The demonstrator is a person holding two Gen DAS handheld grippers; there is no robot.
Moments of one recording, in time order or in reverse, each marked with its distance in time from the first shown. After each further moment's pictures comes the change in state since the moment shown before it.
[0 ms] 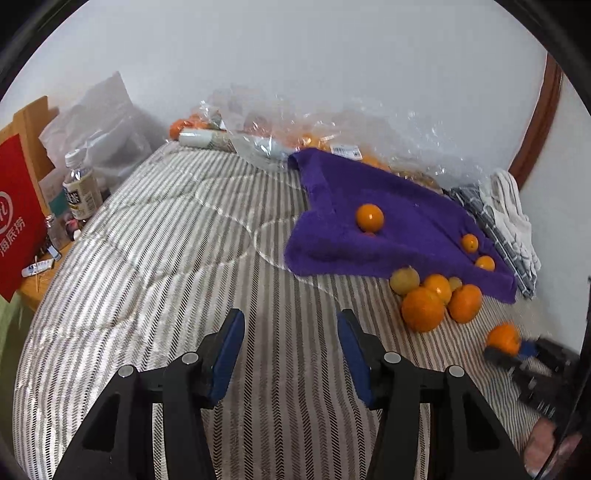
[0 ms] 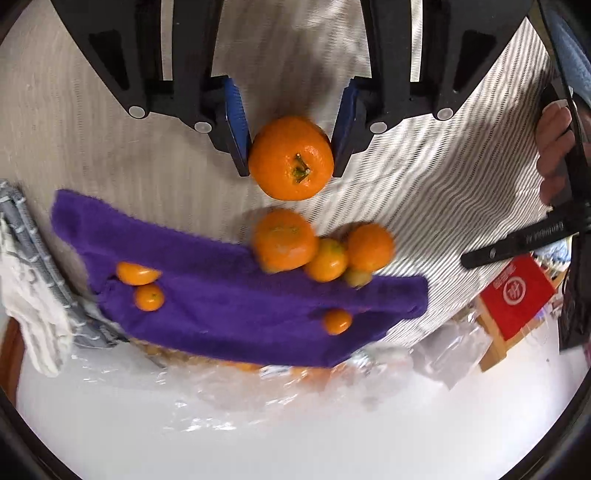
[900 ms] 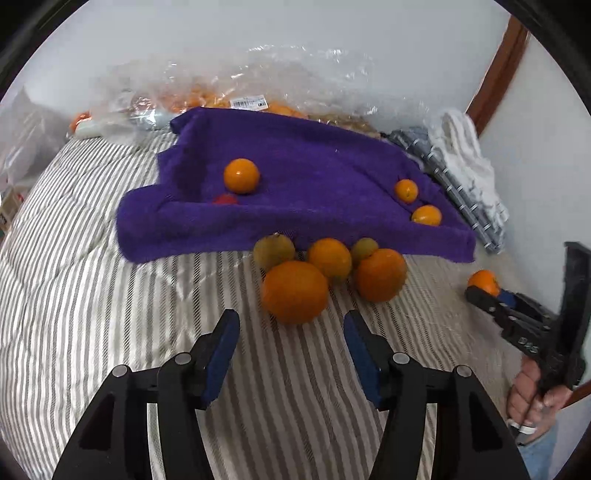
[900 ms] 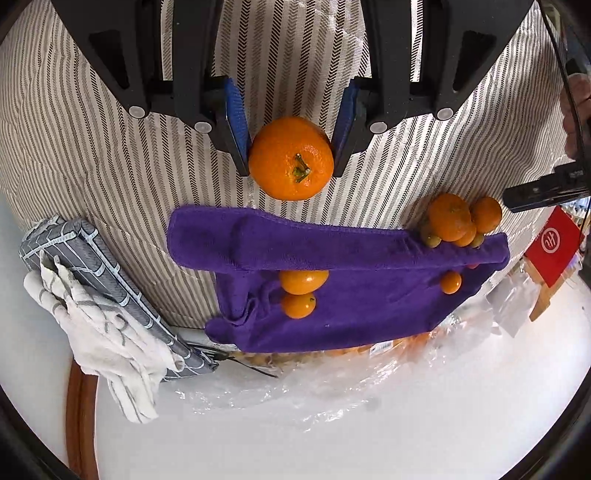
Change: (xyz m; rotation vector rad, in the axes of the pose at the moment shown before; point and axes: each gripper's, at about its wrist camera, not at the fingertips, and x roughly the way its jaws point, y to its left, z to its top) left arm 0.037 -0.100 0.002 0.141 0.172 -0.109; right arm -0.011 -0.116 -0.014 0.174 -0.037 -0.079
